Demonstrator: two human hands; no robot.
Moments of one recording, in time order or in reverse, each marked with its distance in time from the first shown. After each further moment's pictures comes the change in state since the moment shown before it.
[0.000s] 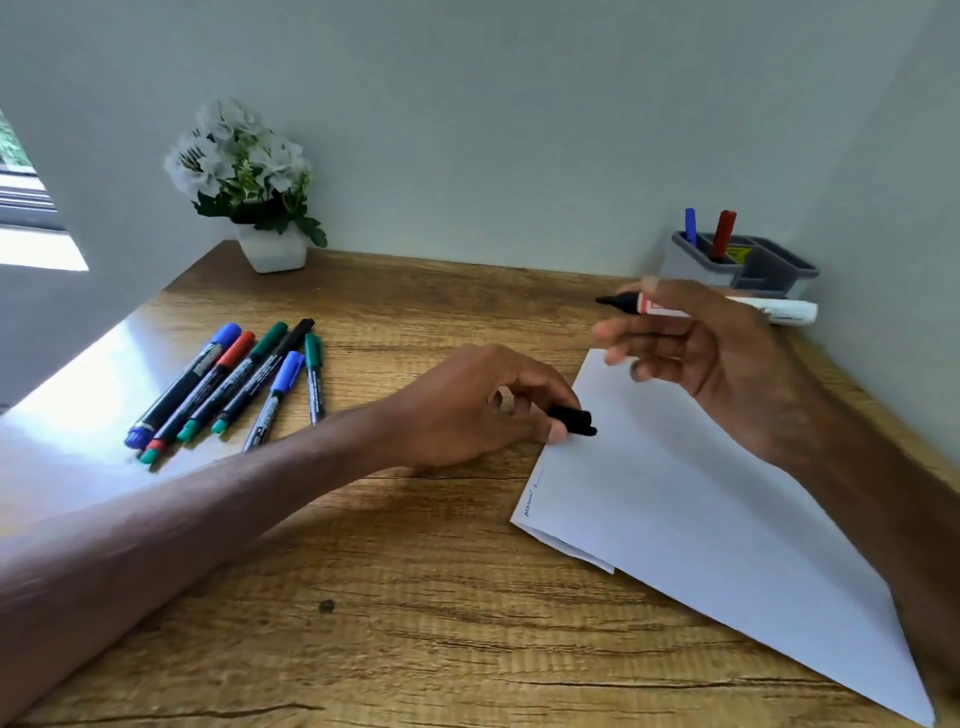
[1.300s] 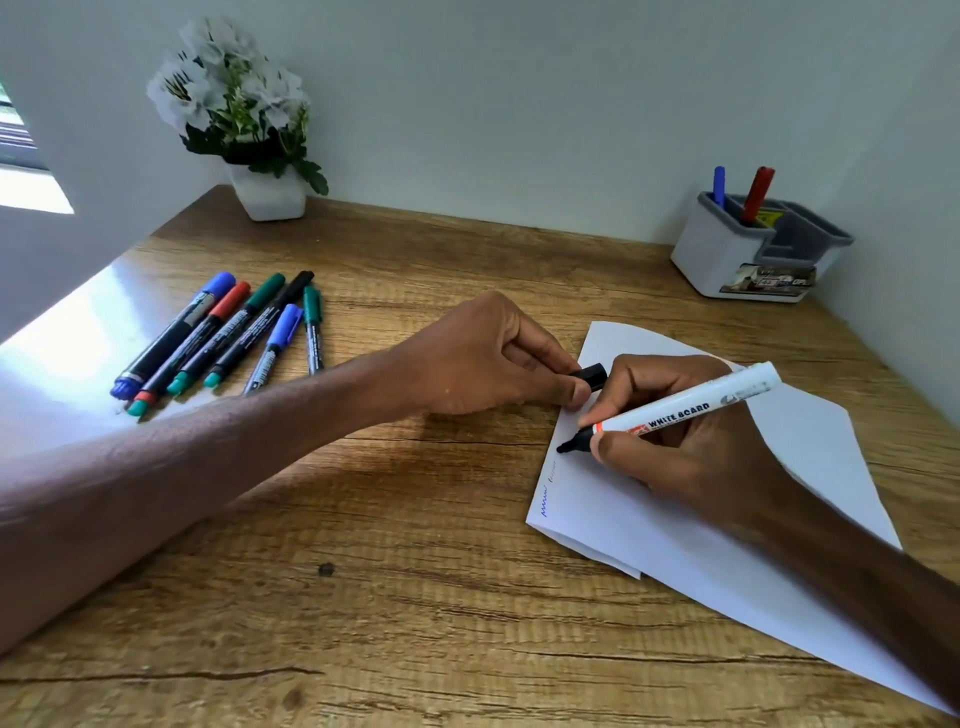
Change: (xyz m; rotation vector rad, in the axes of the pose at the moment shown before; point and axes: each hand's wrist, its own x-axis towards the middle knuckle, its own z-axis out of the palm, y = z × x) left_hand 0.003 0.005 0.000 -0.305 0.013 -0.261; right_hand -0.044 0.052 0.025 -0.515 -0.229 -0.346
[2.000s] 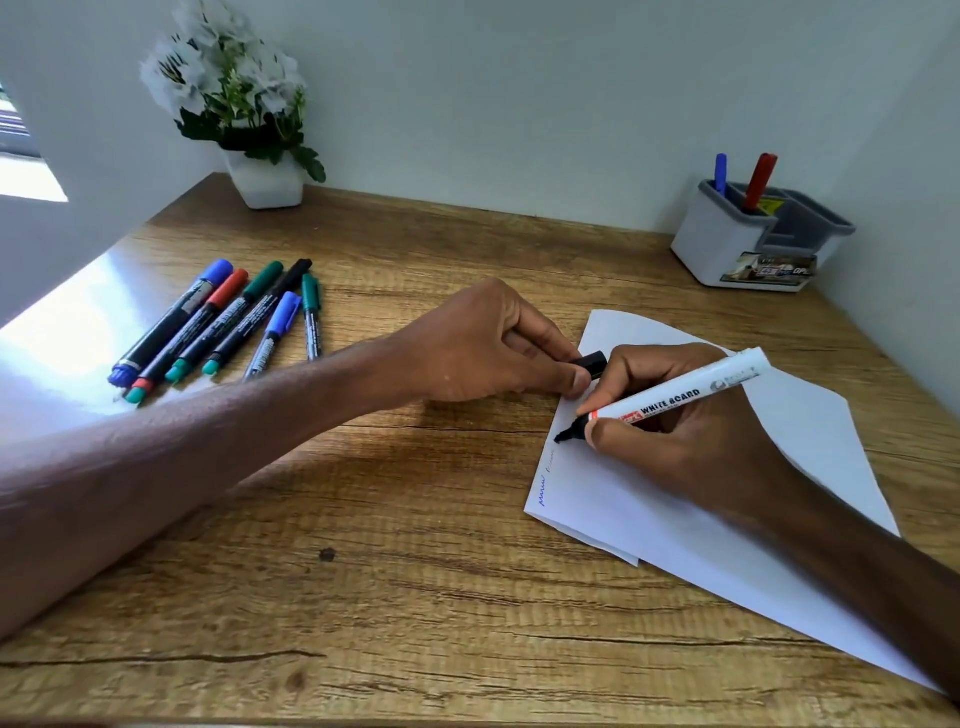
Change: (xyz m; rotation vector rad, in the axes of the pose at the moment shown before) left_hand -0.001 0.002 0.000 -0.007 0.006 -0.009; right_hand 0.000 0.002 0.000 -0.067 0.009 -0.011
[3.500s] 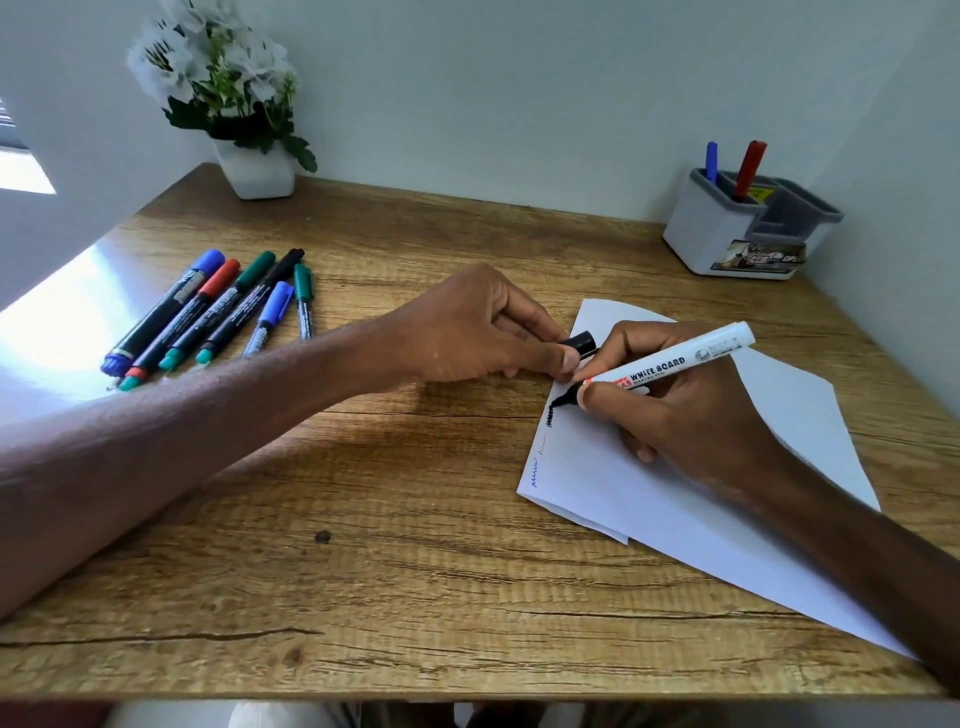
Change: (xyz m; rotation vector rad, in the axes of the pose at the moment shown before) left_hand 0.001 -0.001 -0.005 -0.026 0.012 -0.045; right_hand 0.002 -0.001 0.002 0.044 0.127 0.149
